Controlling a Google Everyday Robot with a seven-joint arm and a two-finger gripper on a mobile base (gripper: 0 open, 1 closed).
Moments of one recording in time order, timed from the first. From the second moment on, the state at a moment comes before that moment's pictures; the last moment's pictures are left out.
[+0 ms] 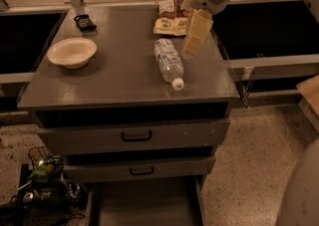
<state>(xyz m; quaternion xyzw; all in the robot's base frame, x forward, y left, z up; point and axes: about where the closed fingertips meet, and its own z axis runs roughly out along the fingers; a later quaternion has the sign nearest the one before) 0.624 -0.072 0.958 -0.67 0.71 0.06 0.22</state>
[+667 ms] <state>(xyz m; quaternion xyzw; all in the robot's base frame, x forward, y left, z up) 0.629 -0.051 0.928 -0.68 0.70 0.10 0.20</state>
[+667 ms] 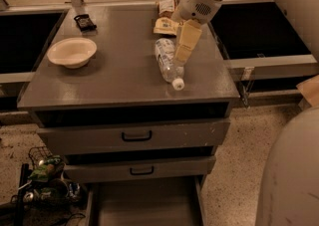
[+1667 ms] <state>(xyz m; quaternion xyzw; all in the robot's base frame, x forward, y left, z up) 0.633 -0.041 0.918 -0.67 0.71 0.10 0.18</state>
